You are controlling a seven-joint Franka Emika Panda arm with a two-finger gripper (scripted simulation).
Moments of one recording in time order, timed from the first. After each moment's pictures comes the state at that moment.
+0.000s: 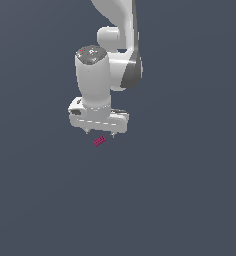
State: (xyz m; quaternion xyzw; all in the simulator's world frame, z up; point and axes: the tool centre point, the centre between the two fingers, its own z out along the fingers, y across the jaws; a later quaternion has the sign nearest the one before) arm 0.004 -0.068 0.196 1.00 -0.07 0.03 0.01
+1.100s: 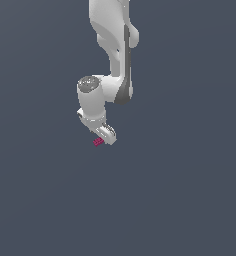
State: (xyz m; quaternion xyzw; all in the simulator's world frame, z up) arm -0.056 -0.091 0.091 0.94 -0.35 0.01 0.00
